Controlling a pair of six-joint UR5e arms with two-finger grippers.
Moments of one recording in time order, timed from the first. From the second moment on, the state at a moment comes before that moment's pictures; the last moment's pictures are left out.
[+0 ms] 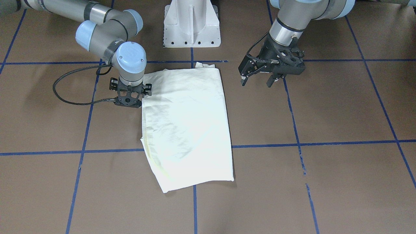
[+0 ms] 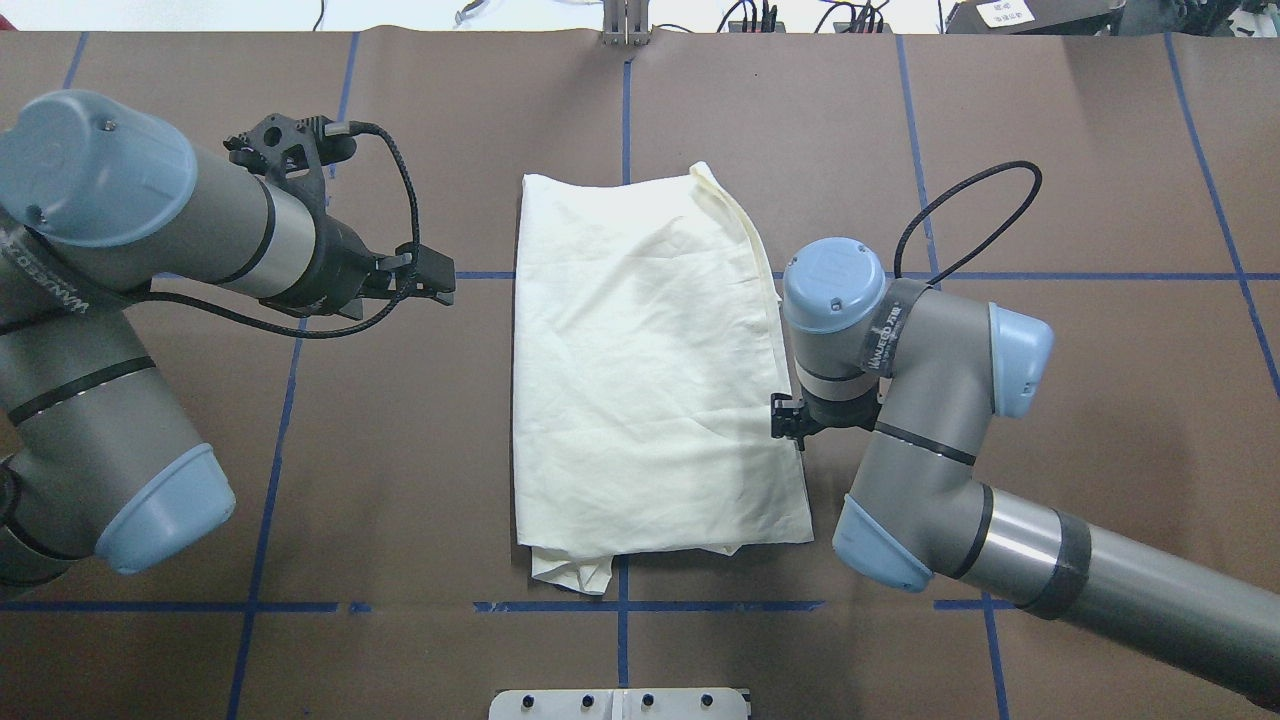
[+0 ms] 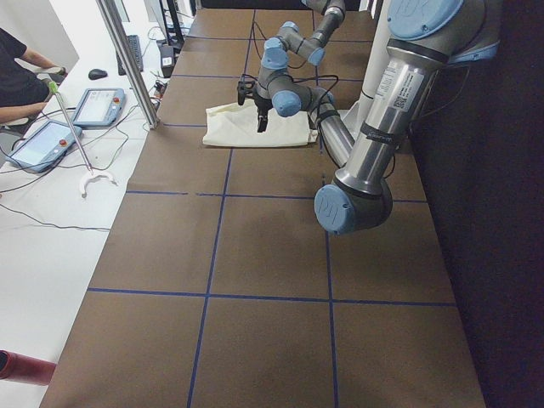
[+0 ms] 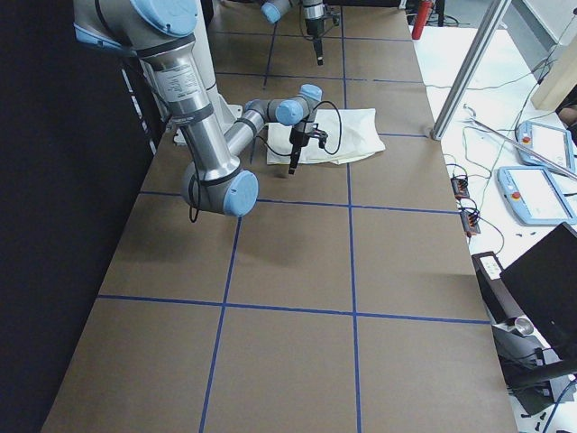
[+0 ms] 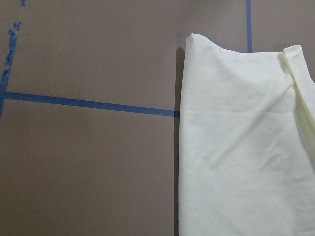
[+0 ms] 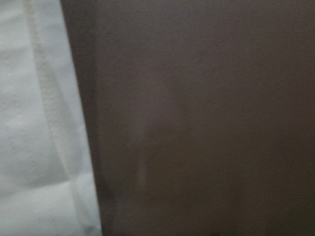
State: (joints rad) left arm -0.71 -1.99 -2.01 -1.70 -1.95 -1.25; right arm 0.55 -1.07 1.71 -1.87 1.98 1.10
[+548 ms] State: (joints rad) left arm -0.69 -1.99 -2.01 -1.70 -1.95 -1.28; right arm 0.61 -1.06 1.89 -1.86 1.98 1.07
